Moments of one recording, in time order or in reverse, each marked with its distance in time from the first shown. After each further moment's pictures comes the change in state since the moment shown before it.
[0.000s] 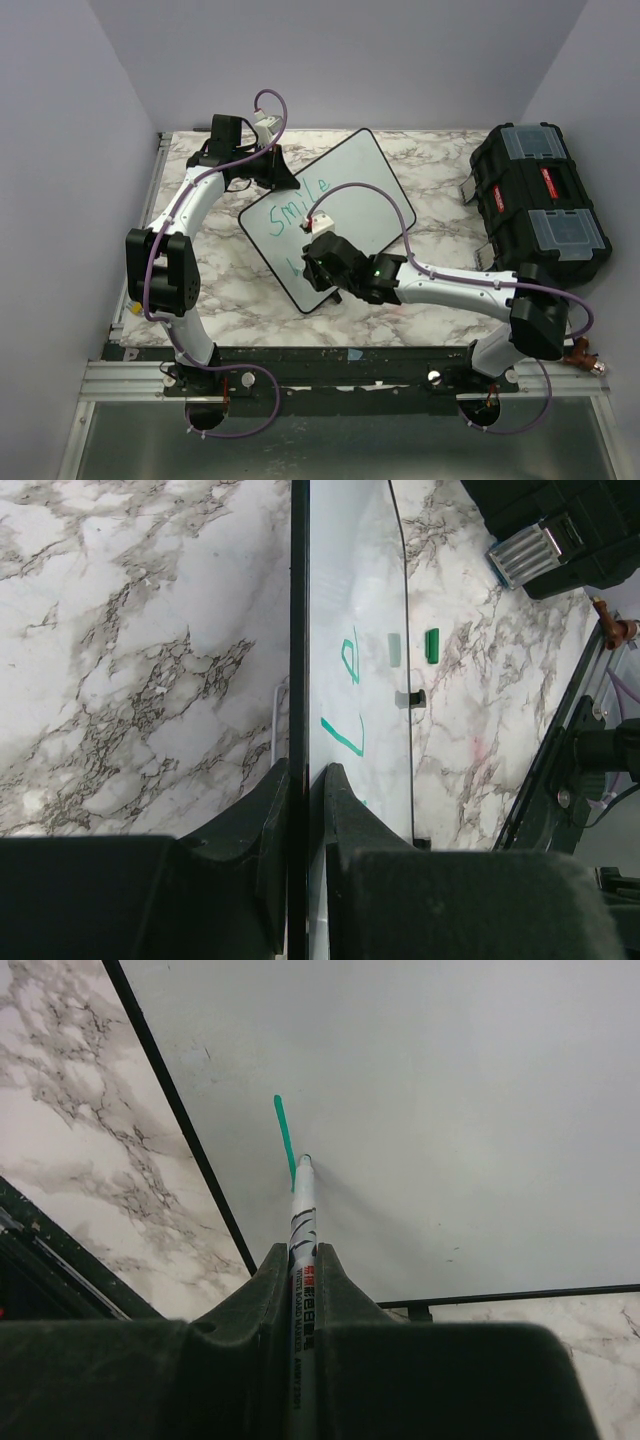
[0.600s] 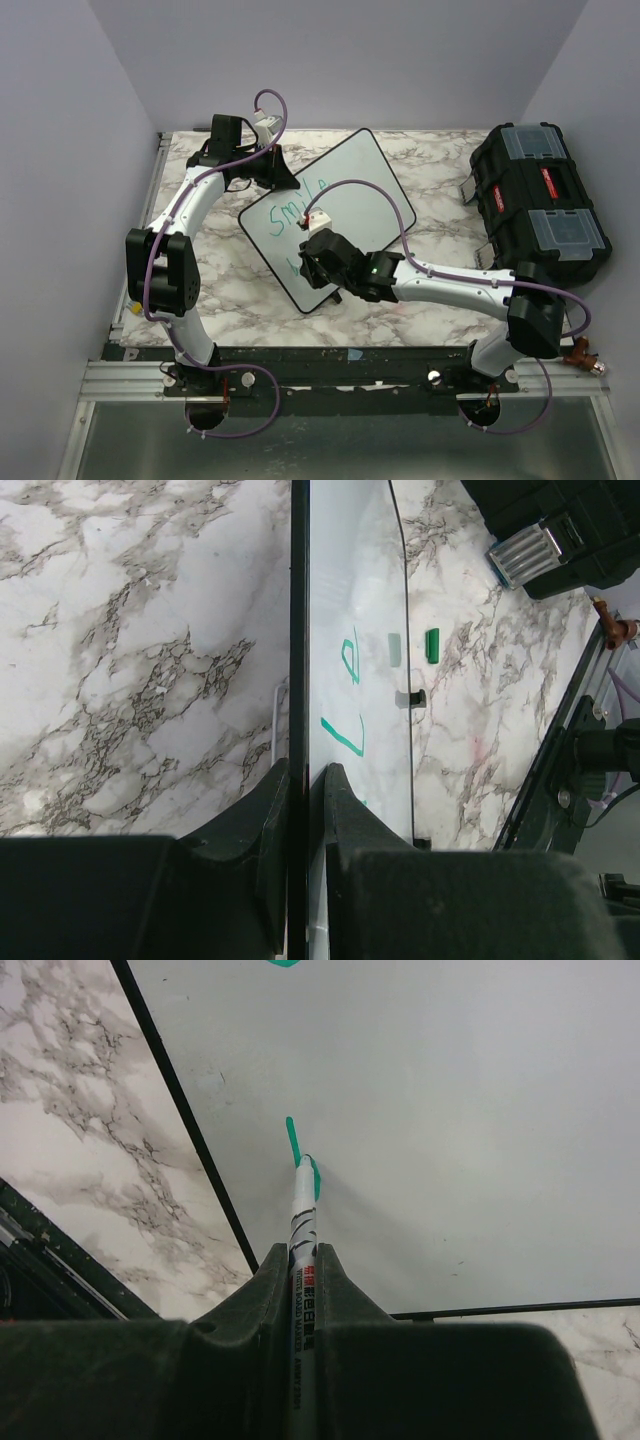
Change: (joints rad) left arm 0.000 0.000 0.000 0.000 0.000 0.000; right arm 0.000 0.022 0.042 -0.006 0.004 -0.005
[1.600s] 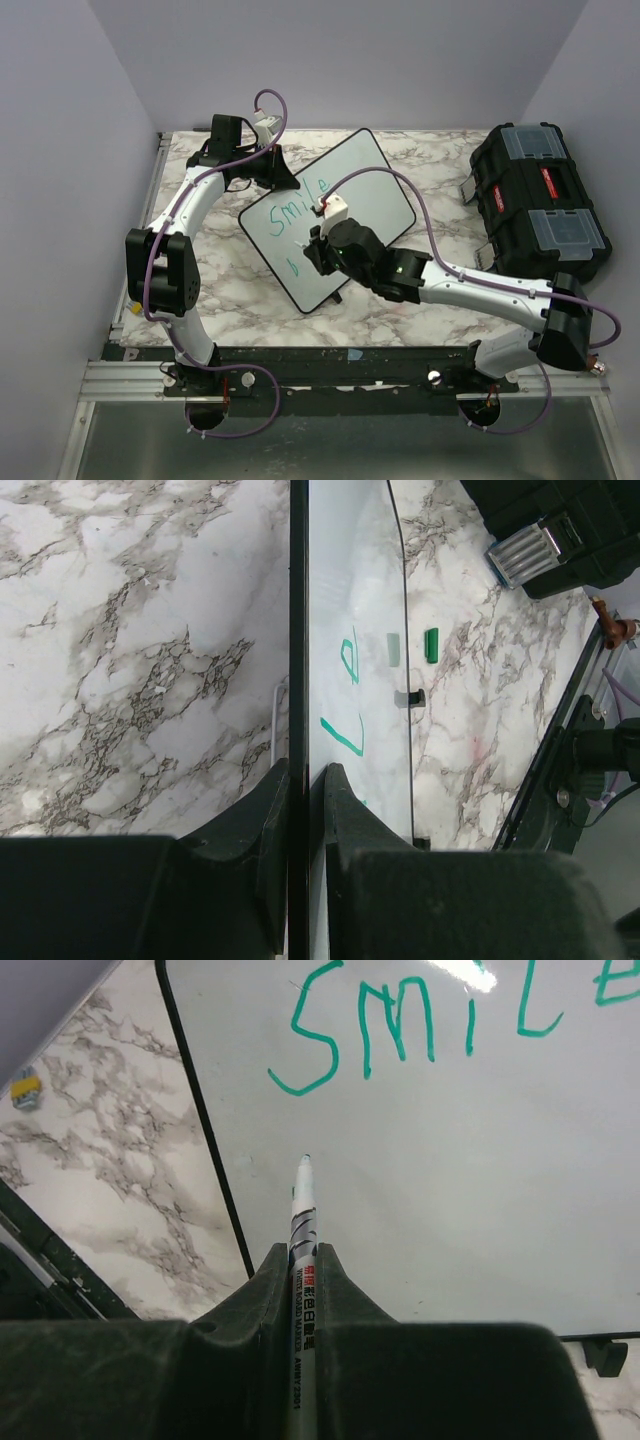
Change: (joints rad) left arm 0.000 0.000 0.000 -0.001 0.000 0.000; right arm 0.000 -0.150 -0.005 0.070 0.047 -0.102
